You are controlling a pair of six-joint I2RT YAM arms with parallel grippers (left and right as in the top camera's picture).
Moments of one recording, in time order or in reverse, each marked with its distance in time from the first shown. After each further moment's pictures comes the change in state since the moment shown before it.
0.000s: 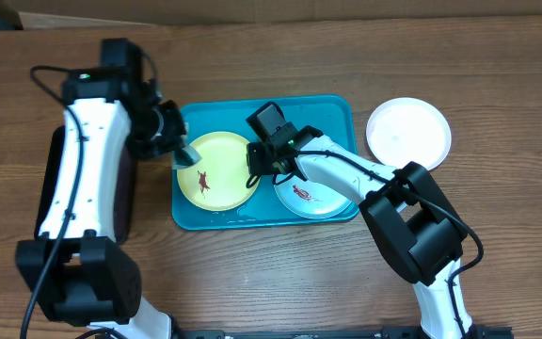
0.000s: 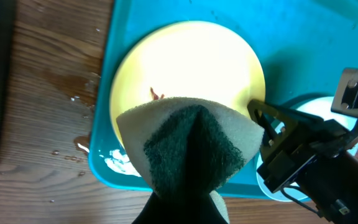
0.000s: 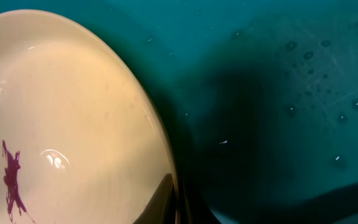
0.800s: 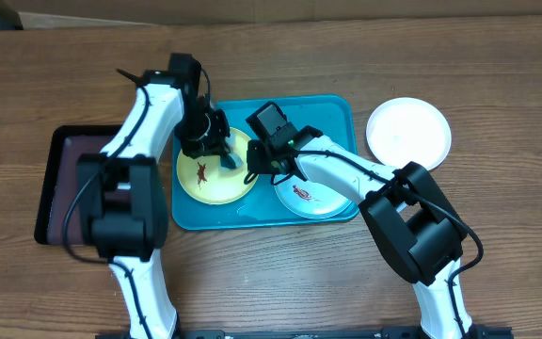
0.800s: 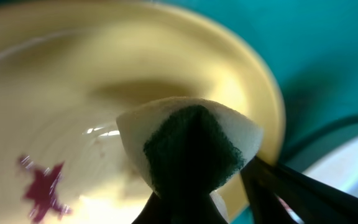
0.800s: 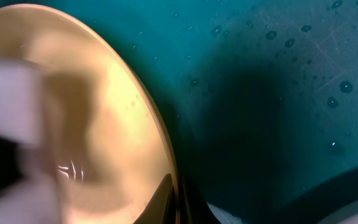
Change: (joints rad) left arm -0.116 0.375 0.000 0.219 0.154 -0.006; right arm 0.000 0.000 0.000 0.005 0.005 0.115
